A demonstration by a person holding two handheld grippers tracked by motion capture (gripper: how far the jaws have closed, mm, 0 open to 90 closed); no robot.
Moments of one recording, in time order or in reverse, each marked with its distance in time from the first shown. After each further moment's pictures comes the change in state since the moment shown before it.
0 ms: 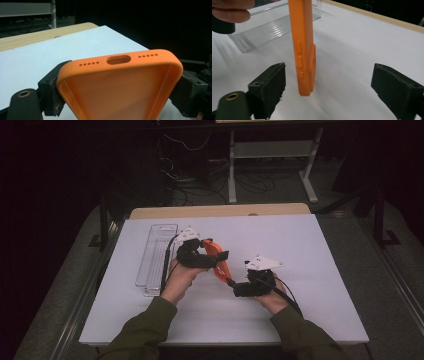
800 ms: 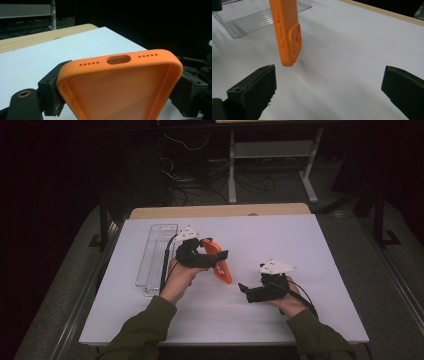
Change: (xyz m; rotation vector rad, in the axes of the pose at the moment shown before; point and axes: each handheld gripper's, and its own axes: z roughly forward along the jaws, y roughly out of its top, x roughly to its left) left arm 0.000 0.001 -0.001 -0.008 -0.005 0.001; right arm -0.019 -0.020 -0.023 0.030 -0.026 0.009
